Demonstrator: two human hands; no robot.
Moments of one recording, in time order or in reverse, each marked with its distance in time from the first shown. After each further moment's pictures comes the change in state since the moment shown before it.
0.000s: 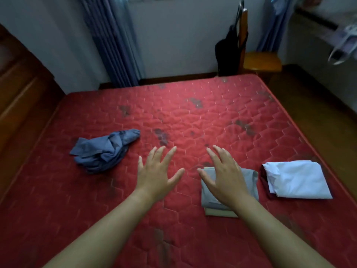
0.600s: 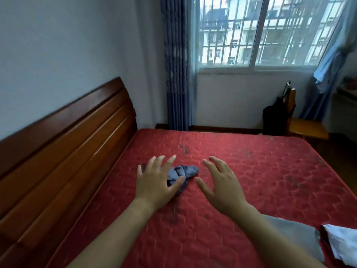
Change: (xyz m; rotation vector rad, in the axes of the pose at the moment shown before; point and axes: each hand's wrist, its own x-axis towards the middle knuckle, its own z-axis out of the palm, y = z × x) left_hand -0.166 -0.239 -0.242 0.037 0.306 -0.163; right_hand -0.050 -0.365 -0.026 -0.003 0.099 -0.371
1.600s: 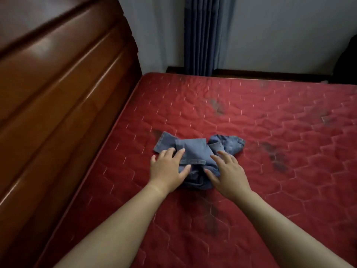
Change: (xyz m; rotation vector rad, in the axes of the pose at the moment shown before) left_hand 0.208 -0.260 0.386 0.058 -0.331 -0.068; right_hand 0.241 0.115 0.449 -0.072 -0.311 0.165
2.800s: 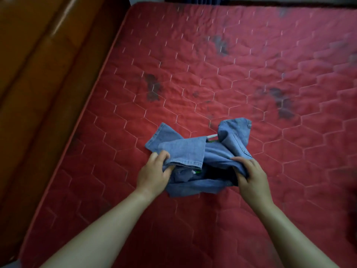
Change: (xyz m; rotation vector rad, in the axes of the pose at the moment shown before) left_hand -0.137 0.010 0.096 -0.411 -0.085 -0.189; right_hand -0.145 0.082 0.069 0.503 0.125 0.179
